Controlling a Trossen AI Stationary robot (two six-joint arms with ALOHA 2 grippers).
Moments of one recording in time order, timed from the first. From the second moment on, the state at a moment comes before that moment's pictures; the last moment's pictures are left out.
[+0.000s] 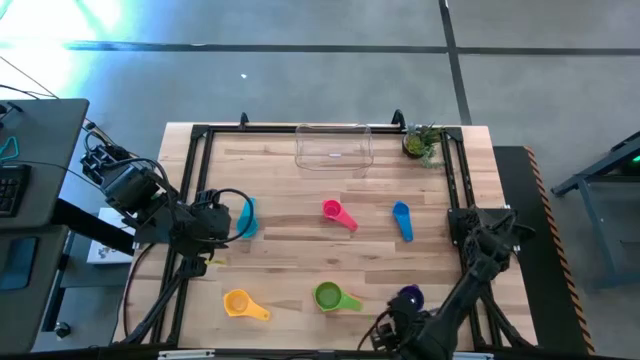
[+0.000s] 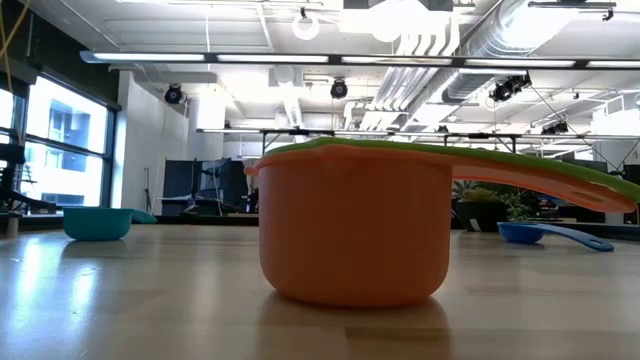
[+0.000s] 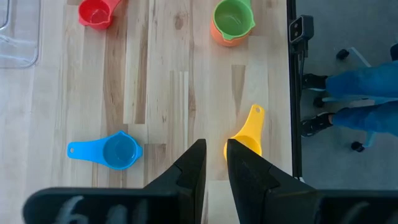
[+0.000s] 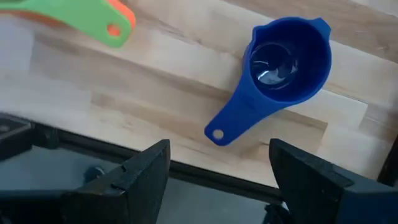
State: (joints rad) left arm -0.63 1.35 1.80 -1.57 -0.20 -0.61; right arm 0.89 2.18 2.09 -1.57 0.12 2.17
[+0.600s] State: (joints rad) left arm -0.63 1.35 1.80 -1.57 -0.22 -0.61; right arm 0.82 2.15 2.08 -1.57 0.17 2.05
